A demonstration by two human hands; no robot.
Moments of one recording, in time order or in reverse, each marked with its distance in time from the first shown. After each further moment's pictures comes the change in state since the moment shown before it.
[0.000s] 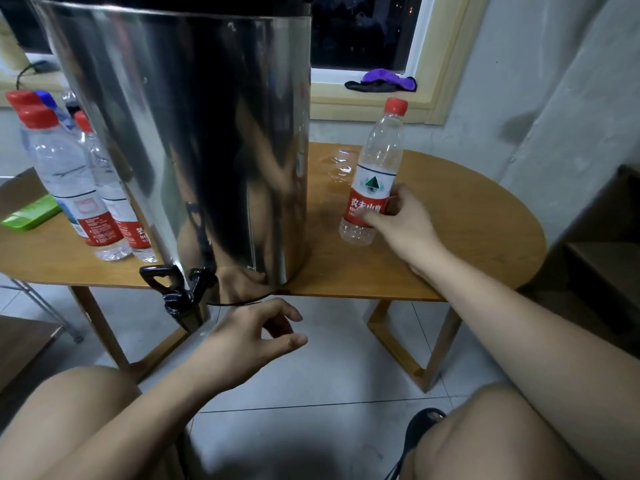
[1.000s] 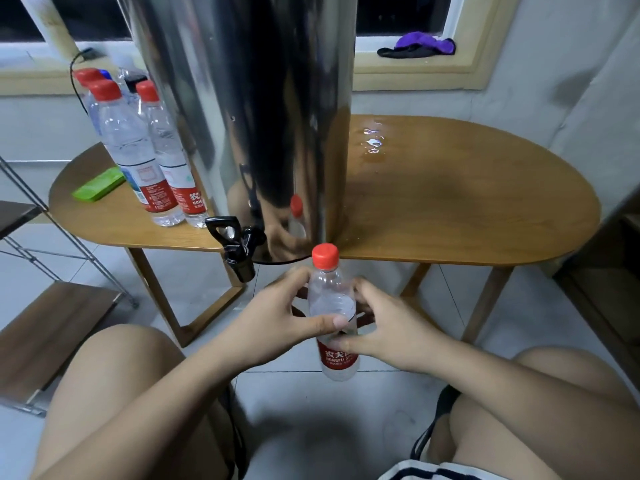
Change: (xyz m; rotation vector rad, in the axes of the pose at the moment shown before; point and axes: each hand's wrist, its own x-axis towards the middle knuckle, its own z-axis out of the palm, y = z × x) left_hand -0.040 -0.005 -0.007 -0.196 -0.022 0.113; right_hand -0.181 0.018 0.057 -0.172 -0.631 -0.064
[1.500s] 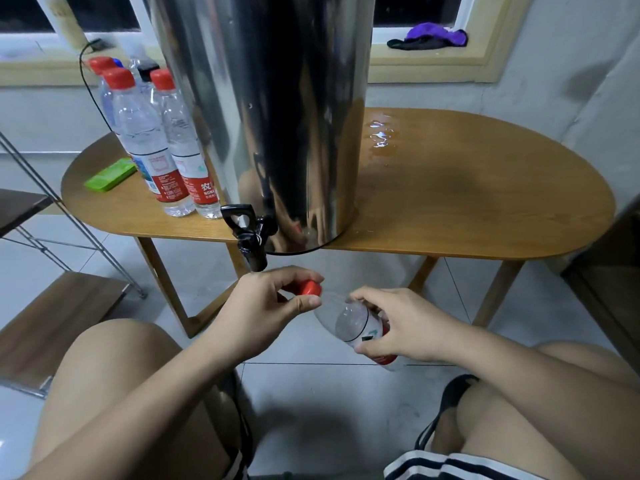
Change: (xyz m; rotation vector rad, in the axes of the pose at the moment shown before) left_hand -0.014 -0.023 -0.018 0.180 0.179 0.010; right_hand 0.007 0.026 -0.006 -0.381 -0.112 -0.025
